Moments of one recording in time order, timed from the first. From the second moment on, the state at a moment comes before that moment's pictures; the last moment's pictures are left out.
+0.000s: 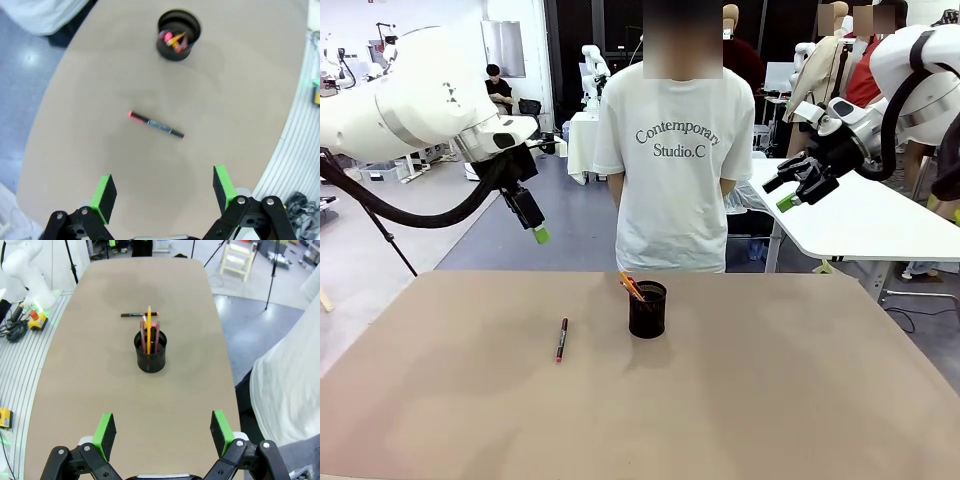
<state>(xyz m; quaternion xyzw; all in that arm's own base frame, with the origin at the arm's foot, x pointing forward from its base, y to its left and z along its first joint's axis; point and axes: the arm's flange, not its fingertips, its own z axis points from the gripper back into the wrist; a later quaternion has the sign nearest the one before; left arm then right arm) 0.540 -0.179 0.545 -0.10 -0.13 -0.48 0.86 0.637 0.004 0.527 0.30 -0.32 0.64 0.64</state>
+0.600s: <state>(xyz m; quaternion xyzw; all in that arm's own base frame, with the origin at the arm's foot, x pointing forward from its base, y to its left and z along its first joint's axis) 0.568 -0.203 0.487 -0.07 -0.05 -0.29 0.95 0.637 0.004 0.527 0.30 -0.32 0.64 0.64</state>
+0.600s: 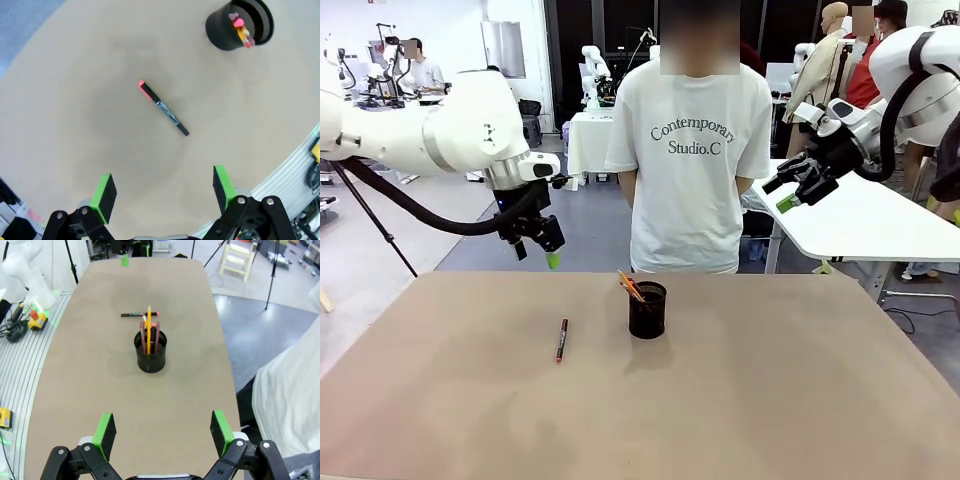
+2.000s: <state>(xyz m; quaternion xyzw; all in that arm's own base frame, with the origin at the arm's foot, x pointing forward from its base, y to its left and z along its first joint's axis) 0.531 -0.251 0.371 0.04 -0.05 -0.24 0.97 0.637 0.004 0.527 0.30 -0.32 0.64 0.64</state>
